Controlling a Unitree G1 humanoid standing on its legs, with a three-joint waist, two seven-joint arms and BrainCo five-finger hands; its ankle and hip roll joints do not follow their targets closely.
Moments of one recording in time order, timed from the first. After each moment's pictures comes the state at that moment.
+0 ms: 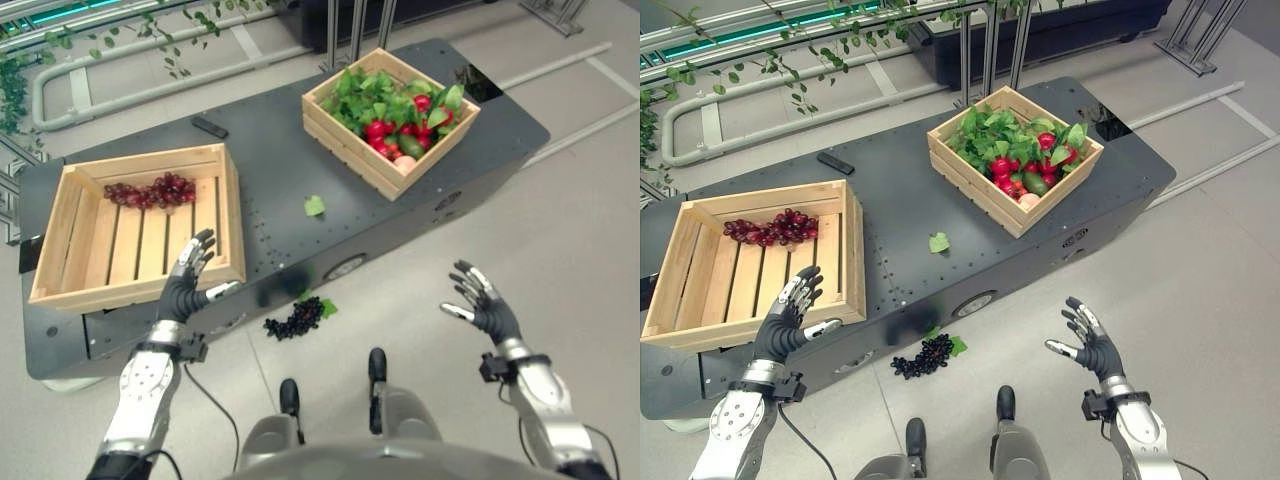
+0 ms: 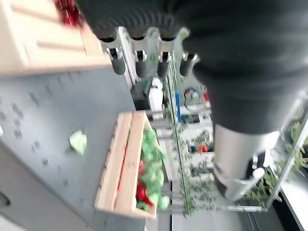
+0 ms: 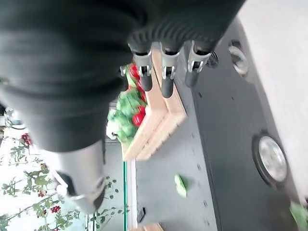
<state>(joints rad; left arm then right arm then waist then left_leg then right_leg) 0.17 0.44 -0.05 0.13 -0.32 -0.46 -0.07 0.22 -0.45 0.00 0.20 0.33 -0.30 0.12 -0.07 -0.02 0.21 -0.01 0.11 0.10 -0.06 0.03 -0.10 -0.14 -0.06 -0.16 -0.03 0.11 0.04</state>
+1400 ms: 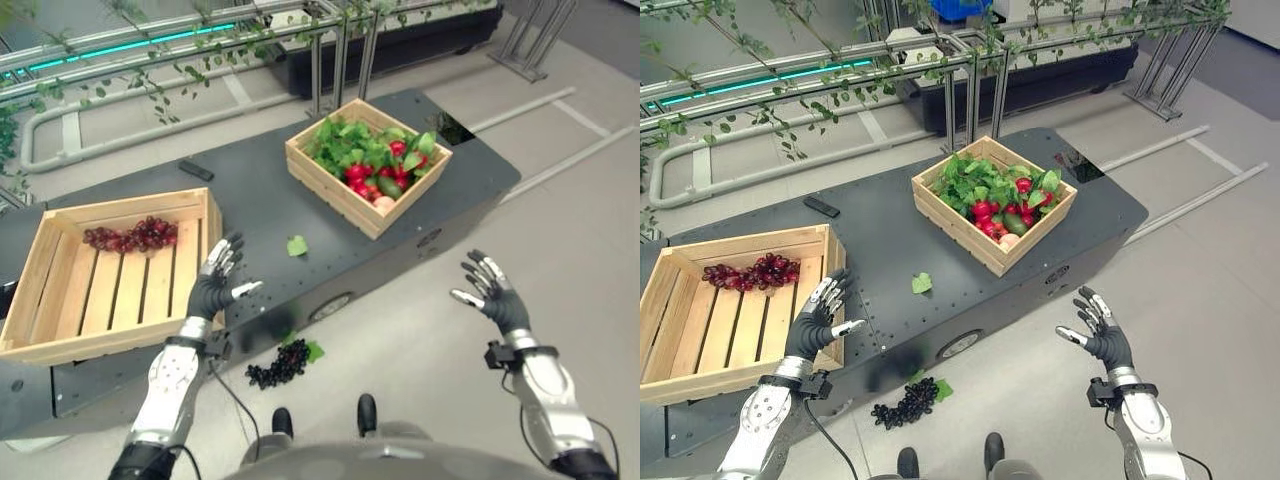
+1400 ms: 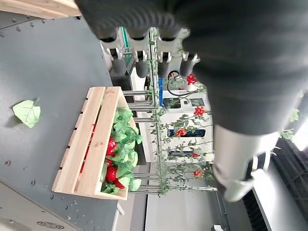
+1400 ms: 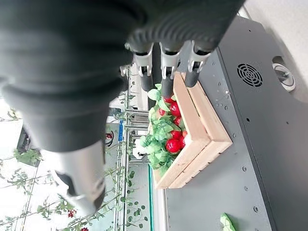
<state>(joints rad) 0.16 0.41 -0.10 0.15 -0.34 -0.42 -0.08 0.20 -0.41 0.00 0.21 0.36 -0.31 0.10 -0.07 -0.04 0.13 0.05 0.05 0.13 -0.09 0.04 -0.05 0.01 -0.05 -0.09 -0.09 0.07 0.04</state>
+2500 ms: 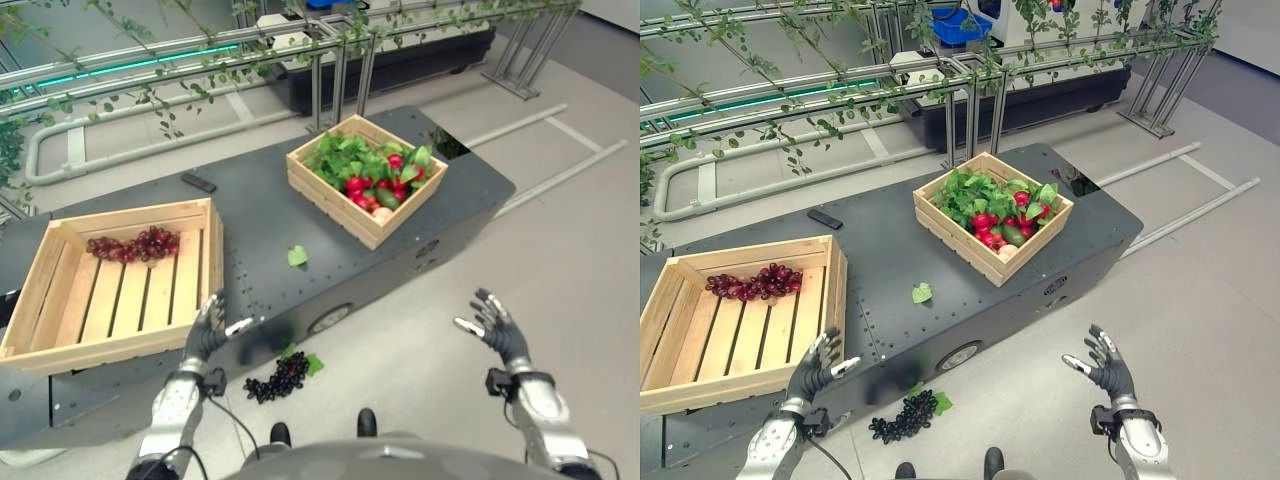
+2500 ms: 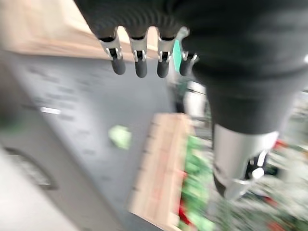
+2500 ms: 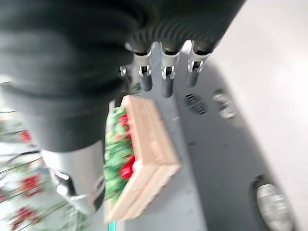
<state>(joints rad) 0.16 0.36 -0.10 0.60 -0.29 -0.35 0.01 0.20 -0.37 0.01 0.56 0.28 -0.30 -0.01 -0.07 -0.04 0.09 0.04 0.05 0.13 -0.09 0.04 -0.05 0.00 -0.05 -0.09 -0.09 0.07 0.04</state>
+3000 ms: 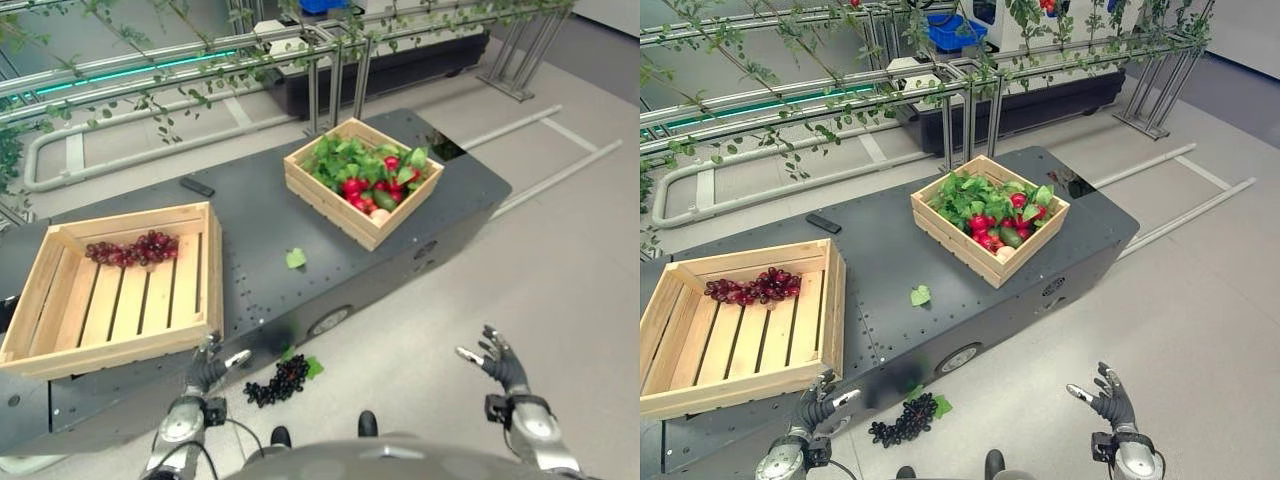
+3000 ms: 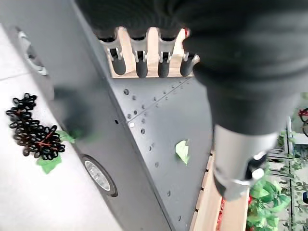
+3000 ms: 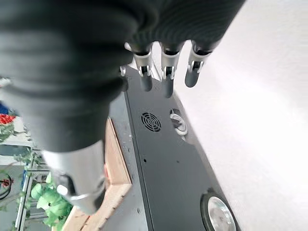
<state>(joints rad) 0.13 0.31 -0.10 0.79 -0.29 -0.31 0.04 0.18 -0.34 0.03 0.70 0.26 -0.28 -0.05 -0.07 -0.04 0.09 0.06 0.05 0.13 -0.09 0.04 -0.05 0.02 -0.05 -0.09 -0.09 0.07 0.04</state>
